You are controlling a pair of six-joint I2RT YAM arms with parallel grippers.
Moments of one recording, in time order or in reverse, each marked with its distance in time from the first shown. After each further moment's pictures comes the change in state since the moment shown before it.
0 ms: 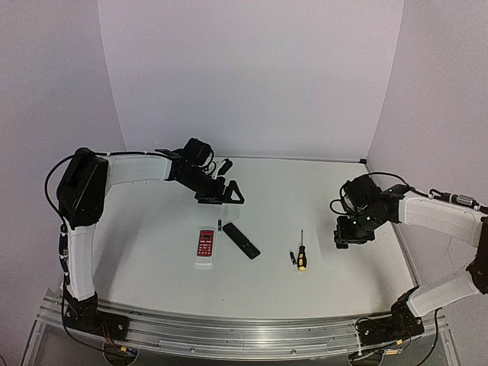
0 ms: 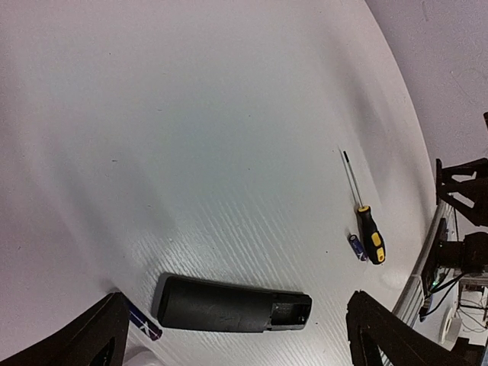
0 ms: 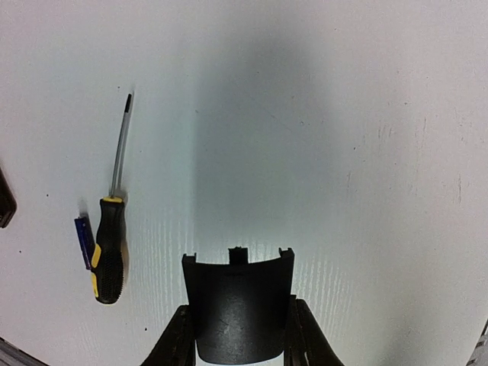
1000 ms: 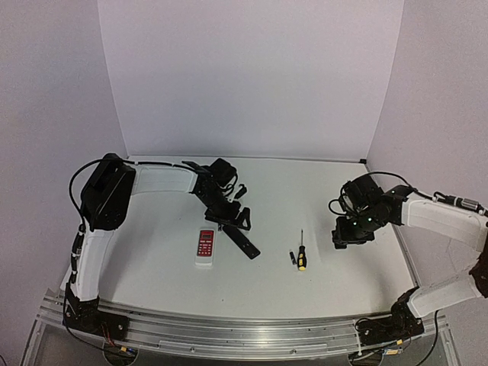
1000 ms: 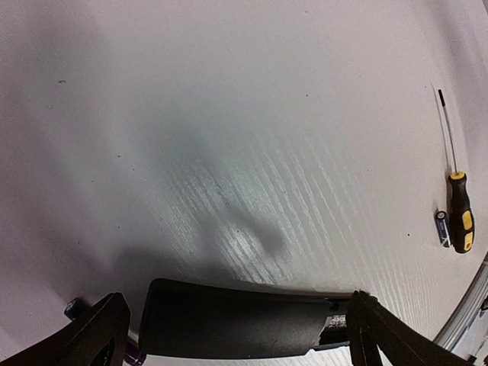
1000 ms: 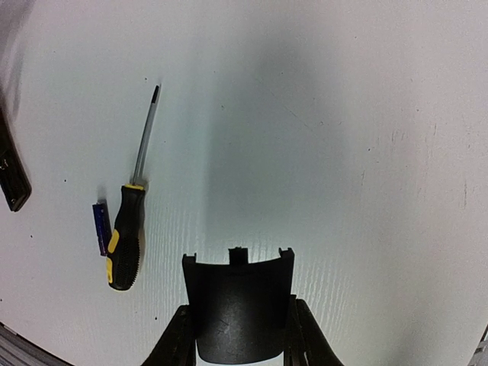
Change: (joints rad) left arm -0.128 0.188 0.132 -0.181 -0.199 0.039; right arm 0.038 -0.043 -0.006 -0.006 -0.016 -0.015
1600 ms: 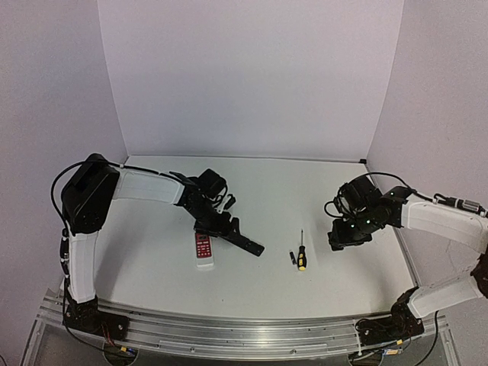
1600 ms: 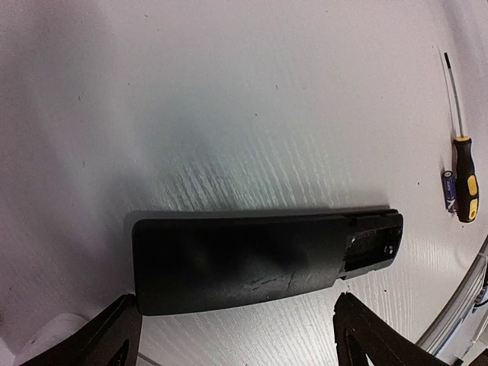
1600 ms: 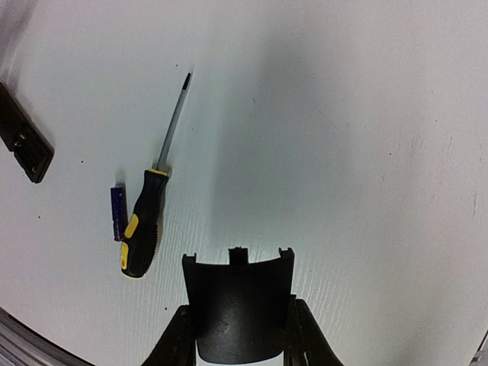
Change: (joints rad) left arm -0.023 -0.174 -0.300 0.131 -0.008 -0.118; right arm 0.051 -0.010 0.000 0.000 -0.005 -0.027
